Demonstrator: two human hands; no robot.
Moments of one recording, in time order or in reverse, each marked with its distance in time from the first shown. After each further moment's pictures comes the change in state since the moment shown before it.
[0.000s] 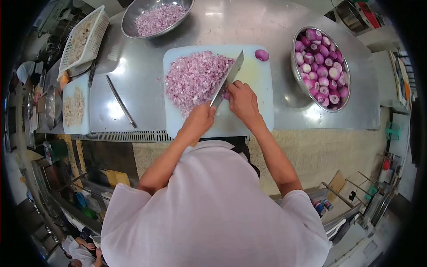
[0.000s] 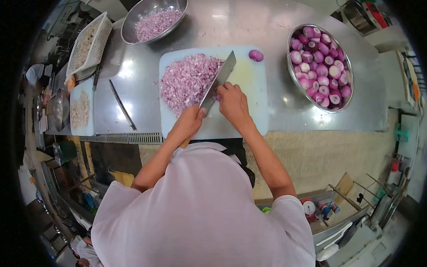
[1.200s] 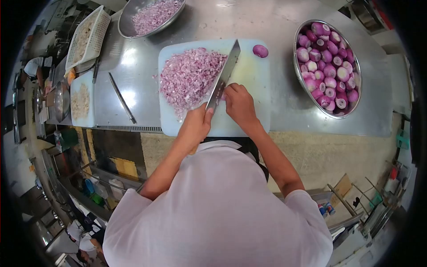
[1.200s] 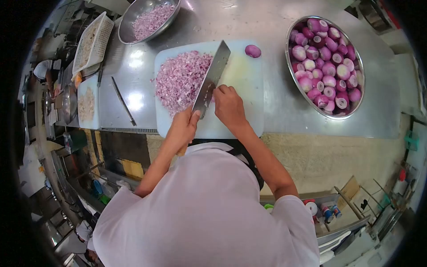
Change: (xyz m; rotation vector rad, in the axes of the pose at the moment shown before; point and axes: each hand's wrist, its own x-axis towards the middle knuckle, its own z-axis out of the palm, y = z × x) left_hand 0.000 0.046 0.026 0.036 0.121 -0.104; right_hand -0.009 0.022 0.003 0.231 0.139 -0.098
